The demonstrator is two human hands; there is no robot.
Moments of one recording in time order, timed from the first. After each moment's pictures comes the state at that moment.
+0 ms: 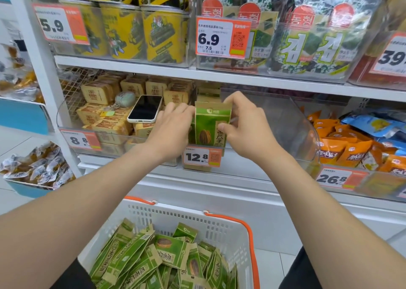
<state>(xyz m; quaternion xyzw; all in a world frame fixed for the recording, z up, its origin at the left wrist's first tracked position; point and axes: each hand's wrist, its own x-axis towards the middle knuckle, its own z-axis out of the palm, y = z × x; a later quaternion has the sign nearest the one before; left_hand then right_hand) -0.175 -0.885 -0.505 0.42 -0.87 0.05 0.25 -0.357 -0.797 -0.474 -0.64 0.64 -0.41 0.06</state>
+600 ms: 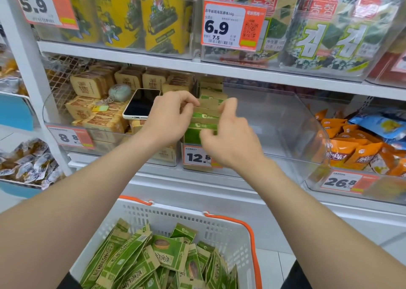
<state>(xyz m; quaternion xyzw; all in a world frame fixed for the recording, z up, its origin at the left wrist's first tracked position) -0.175 -0.903 -0.491 0.43 -0.79 -0.18 0.39 -0.313 -0.809 -0.489 -0.62 0.73 -0.30 0.02</state>
